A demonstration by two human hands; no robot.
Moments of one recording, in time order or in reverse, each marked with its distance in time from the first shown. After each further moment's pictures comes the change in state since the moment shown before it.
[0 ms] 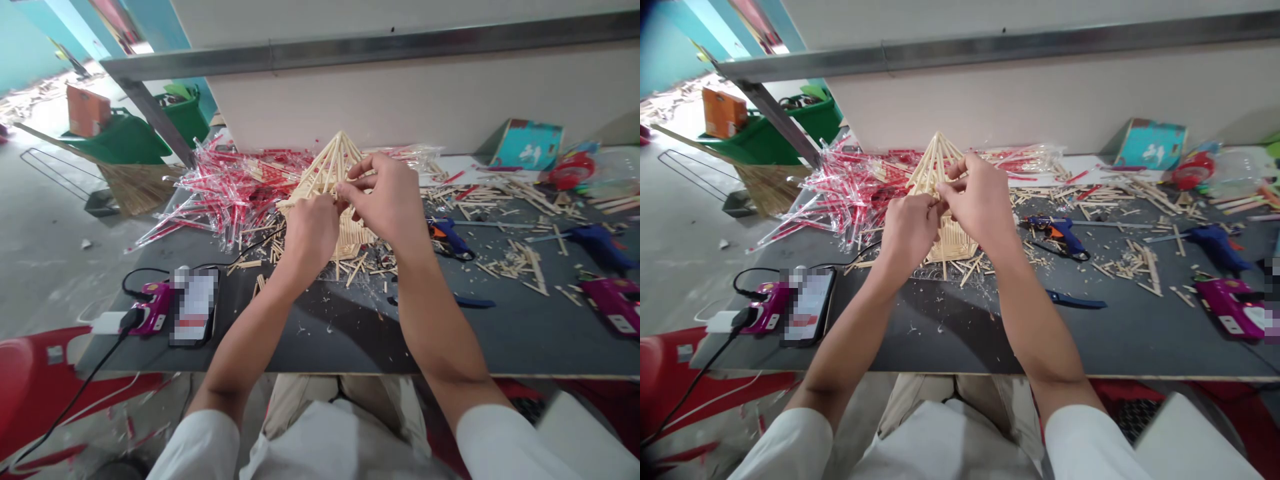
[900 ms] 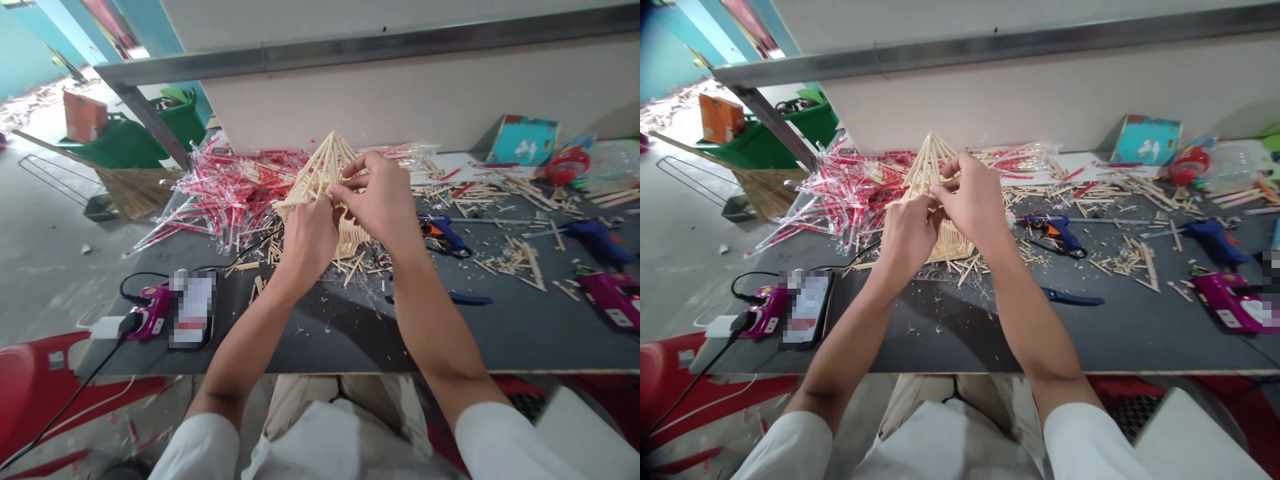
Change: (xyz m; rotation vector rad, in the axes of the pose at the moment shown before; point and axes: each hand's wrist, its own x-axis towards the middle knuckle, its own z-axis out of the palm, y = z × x) left_hand -0.004 0.001 0.007 0.182 0.012 0.051; right_hand 0.001 0.000 0.001 0.011 0.007 0.021
